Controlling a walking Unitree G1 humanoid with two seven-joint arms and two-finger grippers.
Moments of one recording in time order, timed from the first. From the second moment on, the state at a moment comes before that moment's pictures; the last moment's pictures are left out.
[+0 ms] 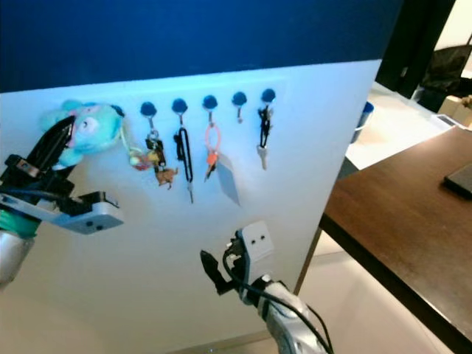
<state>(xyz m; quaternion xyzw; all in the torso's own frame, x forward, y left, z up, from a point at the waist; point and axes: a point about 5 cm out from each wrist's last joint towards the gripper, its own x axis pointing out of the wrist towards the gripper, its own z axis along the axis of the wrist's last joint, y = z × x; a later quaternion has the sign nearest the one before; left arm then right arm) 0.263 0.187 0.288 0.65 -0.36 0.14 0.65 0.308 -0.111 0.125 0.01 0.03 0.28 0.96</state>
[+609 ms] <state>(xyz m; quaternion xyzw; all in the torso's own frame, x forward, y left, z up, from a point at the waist) 0.265 0.219 0.272 0.68 -0.30 0.22 0.63 0.308 -0.112 0.125 0.01 0.03 0.28 0.96</state>
